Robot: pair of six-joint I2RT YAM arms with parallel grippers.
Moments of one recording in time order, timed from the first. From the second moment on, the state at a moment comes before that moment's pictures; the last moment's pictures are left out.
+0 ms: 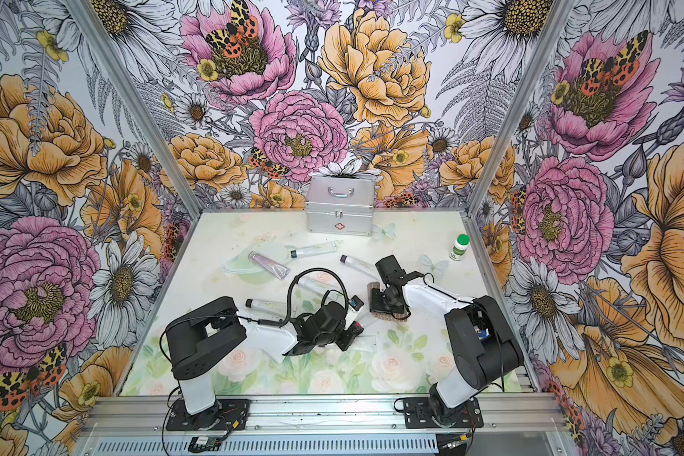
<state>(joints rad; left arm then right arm) -1.06 1.86 0.82 0.29 -0.02 -0.22 0.36 1.58 0.88 -0.57 -0.16 0.46</state>
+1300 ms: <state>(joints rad) -1.03 1.85 0.80 0.30 -0.01 -0.22 0.30 1.55 0.86 -0.67 -0.07 0.49</state>
